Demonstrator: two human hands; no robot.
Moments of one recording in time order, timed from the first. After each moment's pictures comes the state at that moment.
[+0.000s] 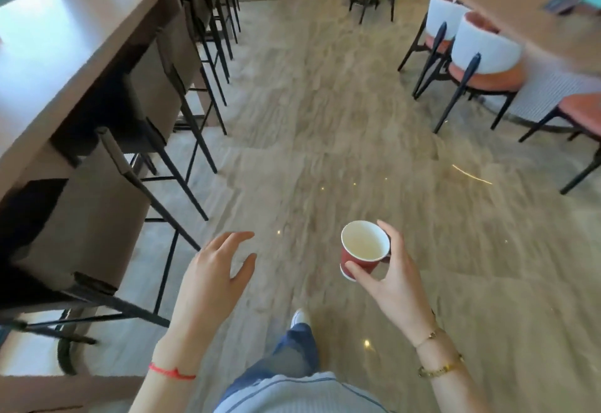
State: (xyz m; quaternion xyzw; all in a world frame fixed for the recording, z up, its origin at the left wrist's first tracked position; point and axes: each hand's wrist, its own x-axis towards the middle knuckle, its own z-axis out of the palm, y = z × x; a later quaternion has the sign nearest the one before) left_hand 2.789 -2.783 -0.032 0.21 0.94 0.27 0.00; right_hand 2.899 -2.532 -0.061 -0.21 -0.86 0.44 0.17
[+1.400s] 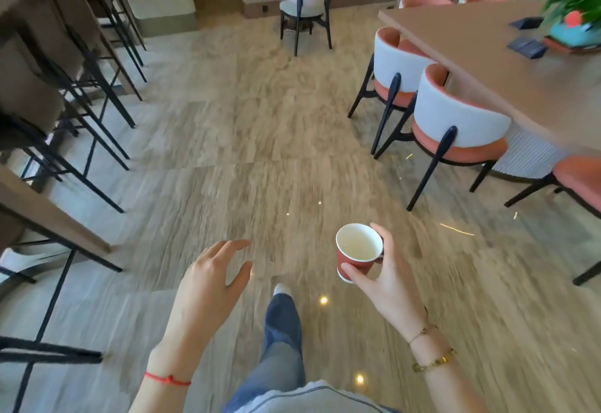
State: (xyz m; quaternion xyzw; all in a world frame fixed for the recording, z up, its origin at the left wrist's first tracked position) left_hand 2.026 -2.156 -0.042 0.30 0.91 0.29 0.05; right_hand 2.183 -1.924 -0.065 -0.27 -0.85 0.40 0.22
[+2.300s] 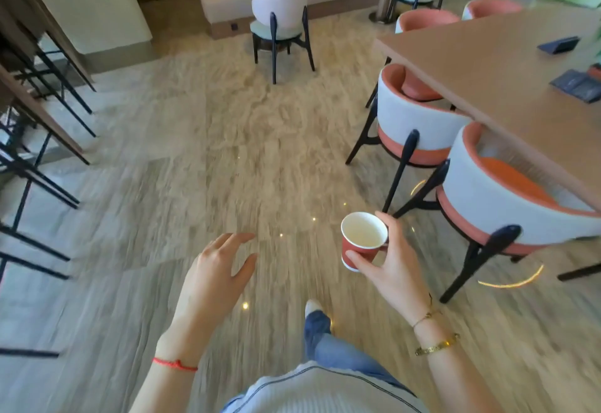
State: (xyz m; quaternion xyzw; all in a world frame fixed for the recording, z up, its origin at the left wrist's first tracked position) left_hand 1.483 -1.745 -0.039 0.36 0.89 0.28 0.07; right_hand 1.658 -1.524 -0.066 -0.30 -0.83 0.38 0.26
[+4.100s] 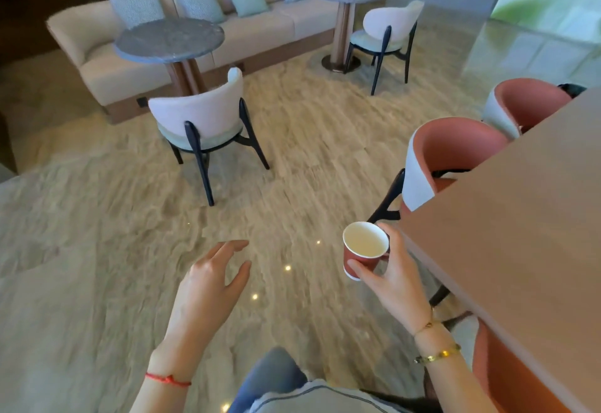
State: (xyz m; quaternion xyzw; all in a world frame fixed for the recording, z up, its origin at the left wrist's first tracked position) left_hand 0.519 -0.717 -0.025 0.42 0.85 0.30 0.09; right_hand 0.744 -0.533 -0.046 -0.40 -0.77 0.40 0.29
